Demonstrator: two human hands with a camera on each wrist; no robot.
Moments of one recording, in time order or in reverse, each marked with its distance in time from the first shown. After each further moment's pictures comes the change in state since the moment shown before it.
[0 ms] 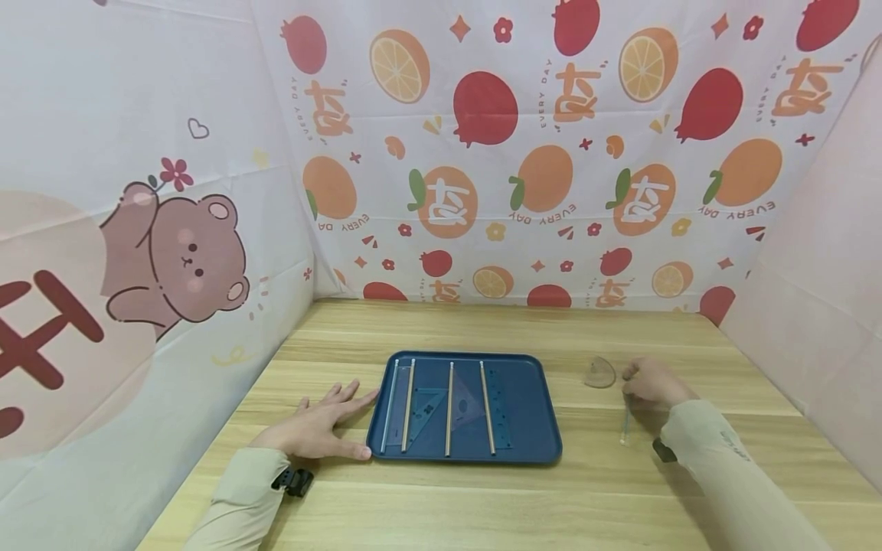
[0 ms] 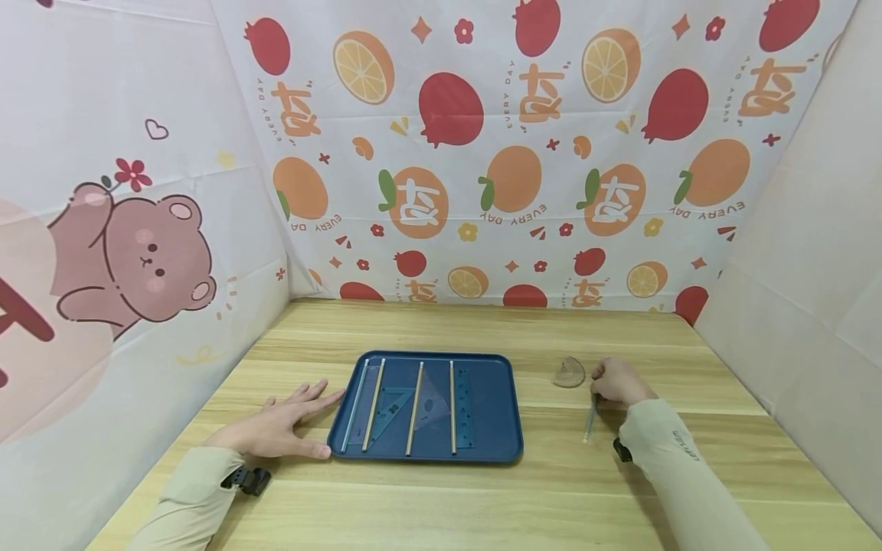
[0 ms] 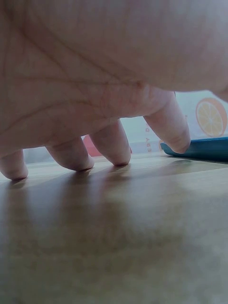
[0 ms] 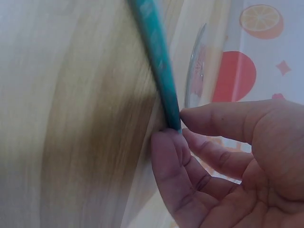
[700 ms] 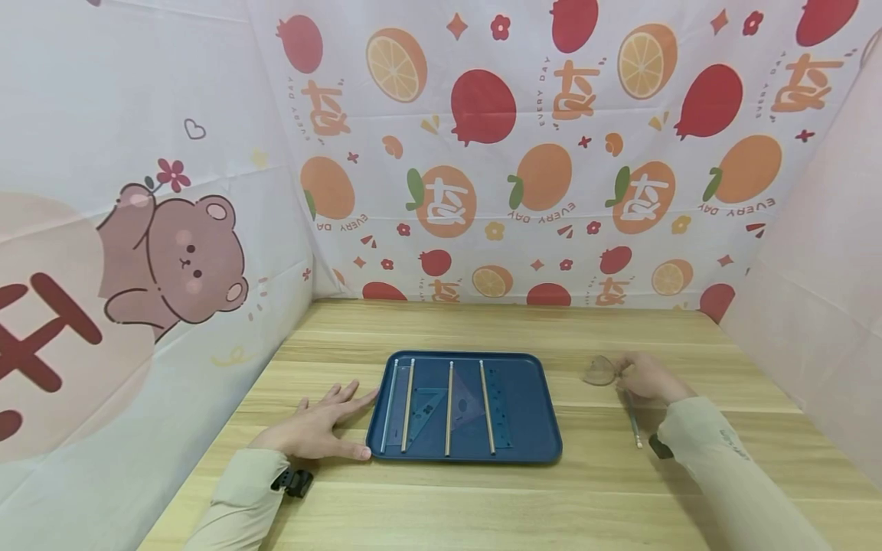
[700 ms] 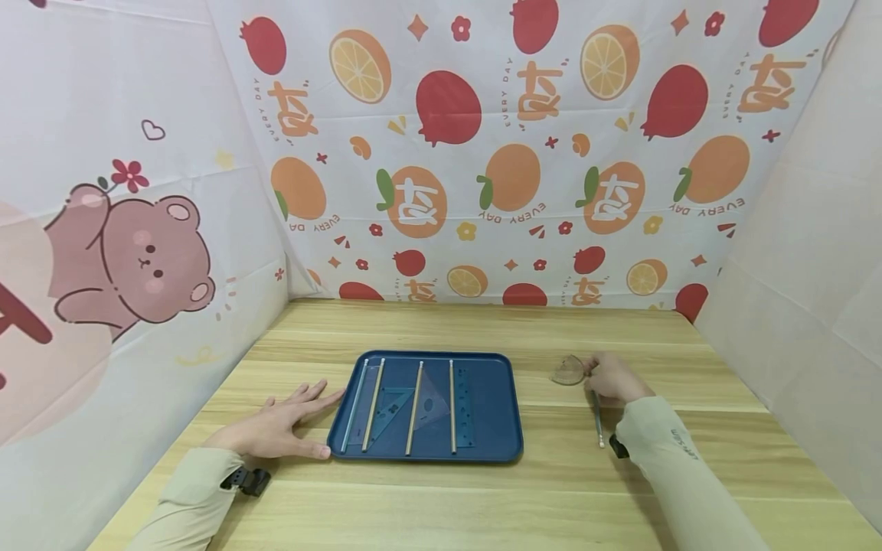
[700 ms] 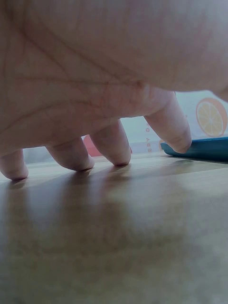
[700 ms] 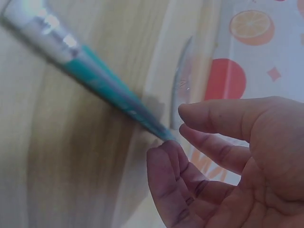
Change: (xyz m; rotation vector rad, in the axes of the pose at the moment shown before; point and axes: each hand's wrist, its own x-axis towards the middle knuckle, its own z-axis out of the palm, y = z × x) left_hand 0.001 0.000 0.000 -0.001 0.000 0.003; right_hand -0.004 -0.013 0.001 0.003 0.012 -0.073
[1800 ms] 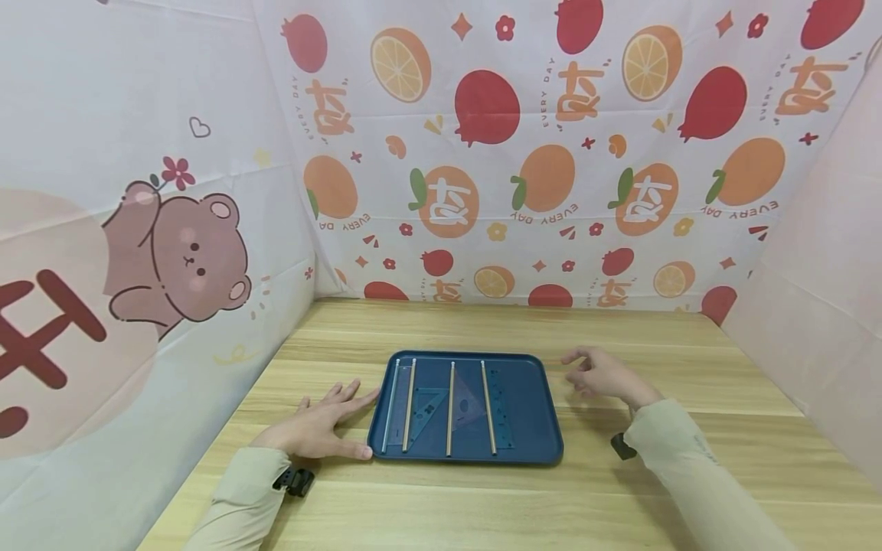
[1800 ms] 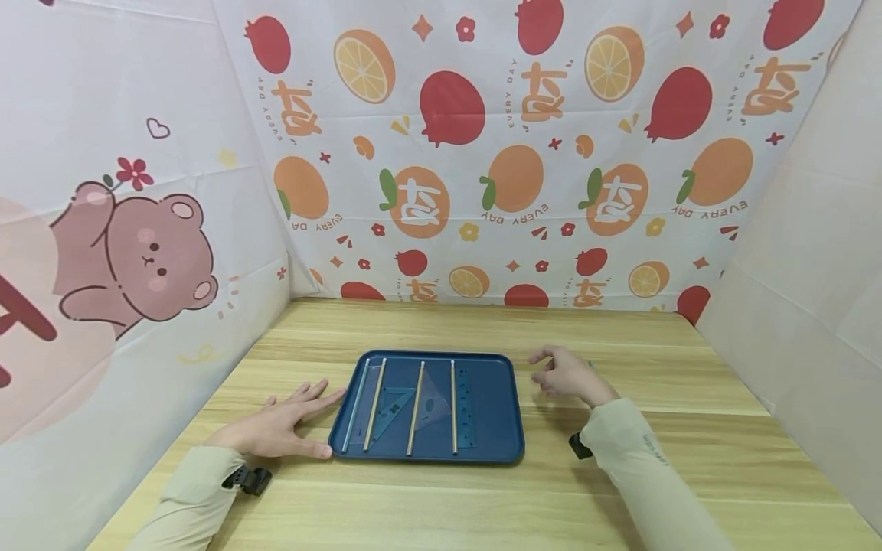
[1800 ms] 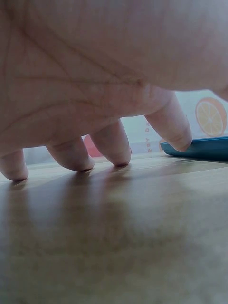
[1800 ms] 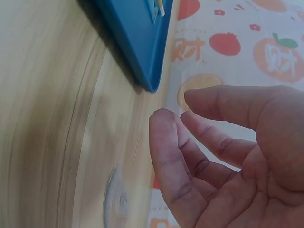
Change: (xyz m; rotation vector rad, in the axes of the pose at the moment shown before) left_hand -0.004 0.003 -0.001 -0.014 -0.003 0.000; right_hand 0.007 -0.075 0.031 0.268 -0.096 -0.097
